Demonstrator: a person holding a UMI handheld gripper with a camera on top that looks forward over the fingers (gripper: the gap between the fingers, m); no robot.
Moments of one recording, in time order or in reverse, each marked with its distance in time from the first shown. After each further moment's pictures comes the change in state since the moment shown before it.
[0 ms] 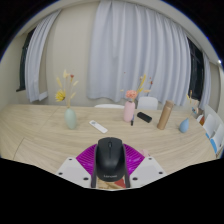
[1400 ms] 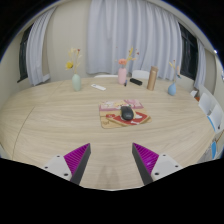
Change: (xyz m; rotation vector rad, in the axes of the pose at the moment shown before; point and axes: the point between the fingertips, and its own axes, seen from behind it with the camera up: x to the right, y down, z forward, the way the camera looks) arm -0.001 0.192 -0.183 -0.210 0.017 0.058
